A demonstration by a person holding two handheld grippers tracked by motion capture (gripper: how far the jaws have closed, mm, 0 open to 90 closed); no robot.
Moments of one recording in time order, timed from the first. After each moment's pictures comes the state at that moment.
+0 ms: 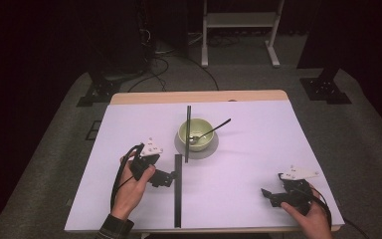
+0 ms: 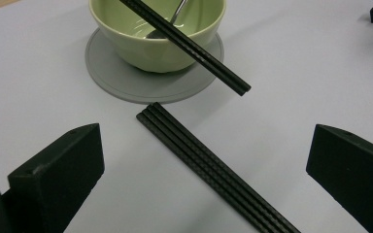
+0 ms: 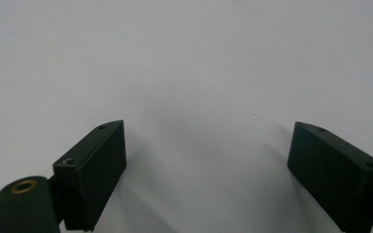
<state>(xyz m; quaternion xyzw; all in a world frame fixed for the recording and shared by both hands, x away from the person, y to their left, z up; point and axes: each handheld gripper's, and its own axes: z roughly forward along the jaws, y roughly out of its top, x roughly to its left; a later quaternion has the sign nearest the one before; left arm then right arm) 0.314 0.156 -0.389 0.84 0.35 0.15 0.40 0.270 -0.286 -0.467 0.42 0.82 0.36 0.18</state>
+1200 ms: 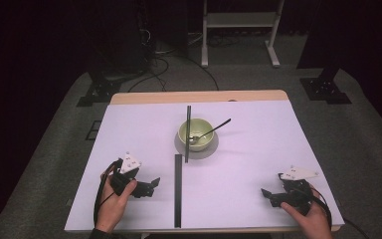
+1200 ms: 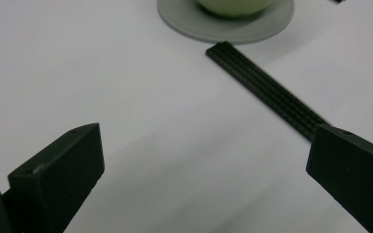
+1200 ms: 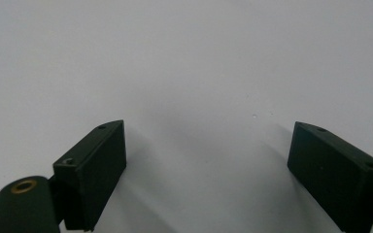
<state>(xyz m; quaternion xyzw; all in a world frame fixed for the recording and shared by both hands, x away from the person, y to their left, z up) 0.288 0.208 -0.426 0.81 0.41 0.21 0.36 0.270 -0.286 -0.467 0.42 0.82 0.36 0.19</state>
